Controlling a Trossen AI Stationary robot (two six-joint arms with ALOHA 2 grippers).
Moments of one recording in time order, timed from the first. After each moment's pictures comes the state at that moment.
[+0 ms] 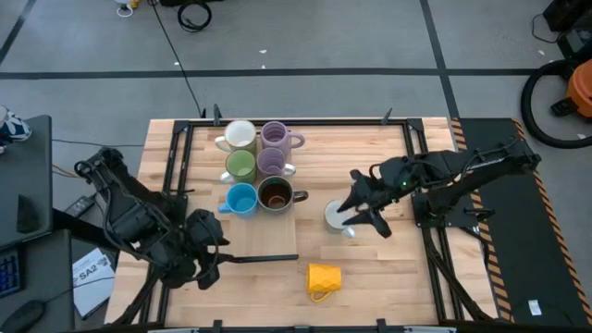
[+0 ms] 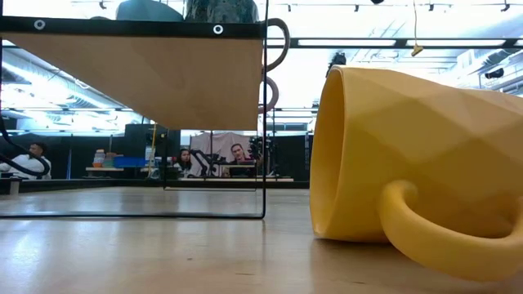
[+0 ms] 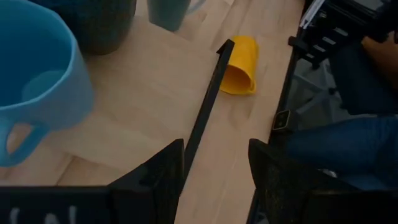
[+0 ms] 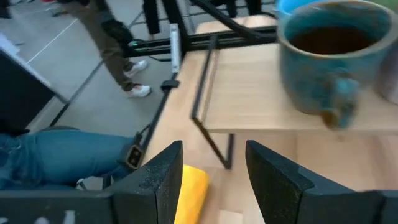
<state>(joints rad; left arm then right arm) -0.80 1.40 1.60 -1.20 -0.52 -1.14 0.23 1.12 1.11 -0.47 -0.16 0.22</state>
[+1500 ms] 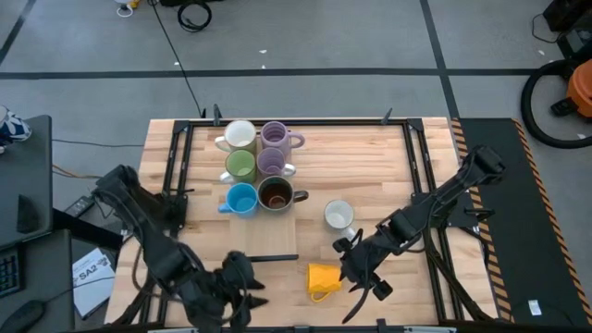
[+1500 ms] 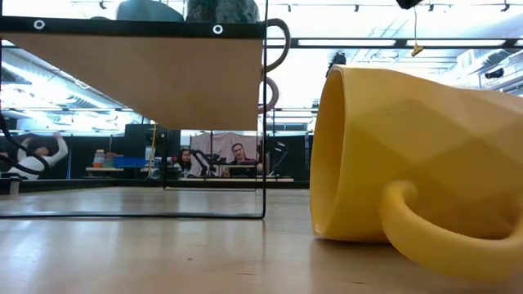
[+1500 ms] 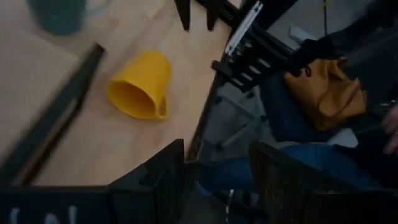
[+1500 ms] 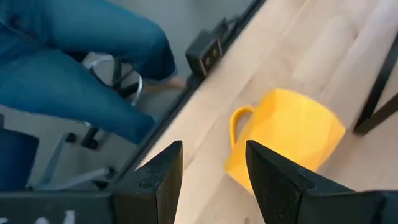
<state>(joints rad) -0.83 1.64 1.60 -0.68 -0.54 -1.16 0.57 1.52 1.11 -0.40 -0.19 0.08</state>
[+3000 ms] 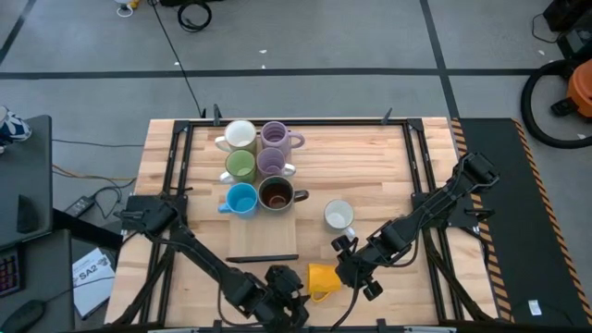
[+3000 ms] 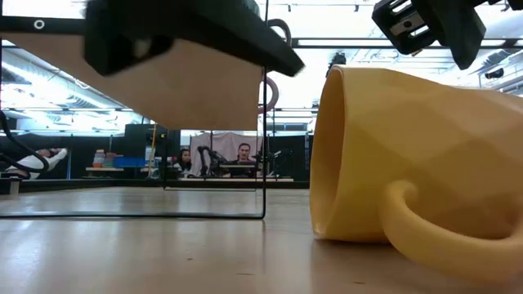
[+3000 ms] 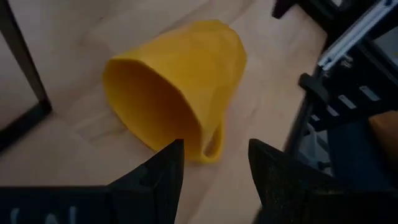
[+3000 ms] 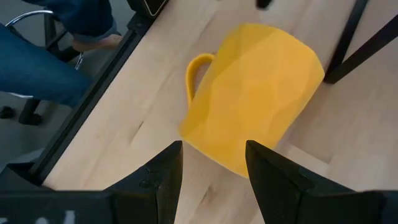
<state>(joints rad) -0.70 2.13 1.60 -0.34 -0.64 -1.26 0.60 1.64 1.11 -0.47 0.00 0.09</state>
